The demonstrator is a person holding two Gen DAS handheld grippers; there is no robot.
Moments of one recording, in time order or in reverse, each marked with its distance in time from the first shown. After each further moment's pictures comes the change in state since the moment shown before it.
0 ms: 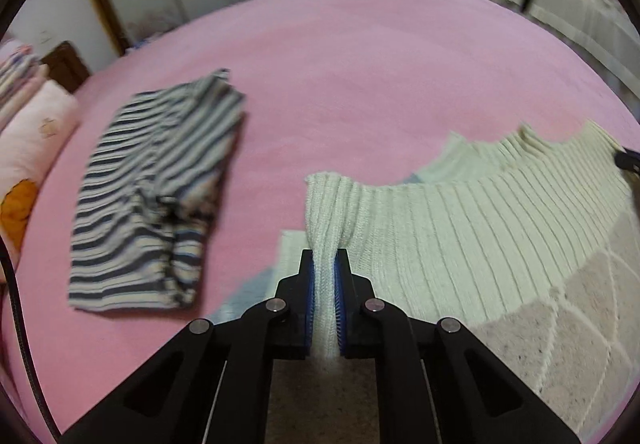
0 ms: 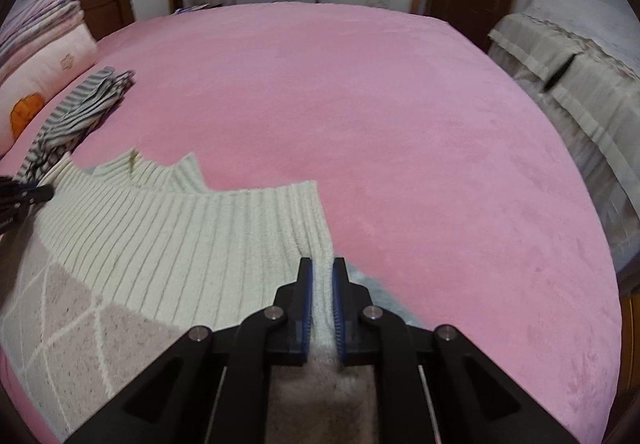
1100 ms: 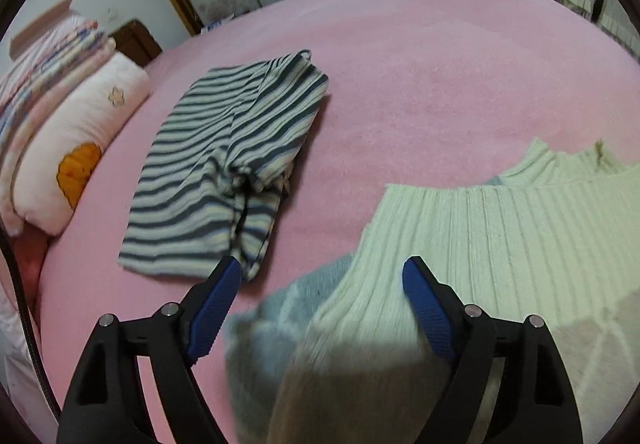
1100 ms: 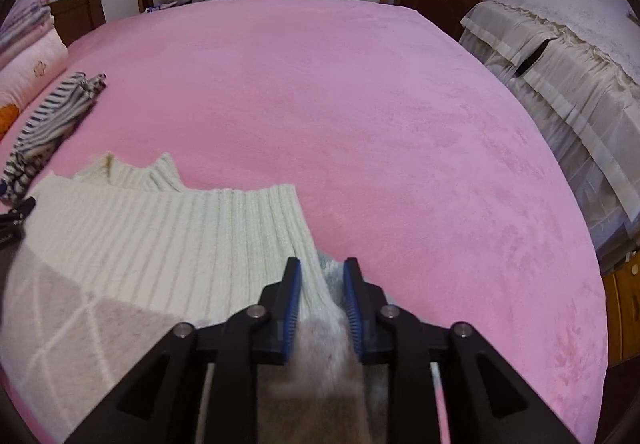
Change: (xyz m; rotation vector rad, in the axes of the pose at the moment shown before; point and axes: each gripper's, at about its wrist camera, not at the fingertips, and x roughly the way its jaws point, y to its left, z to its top) left arm -0.001 0.010 -0.004 -0.112 0.058 0.238; right arm -0.018 0.003 0.003 0.036 0.031 -0.072
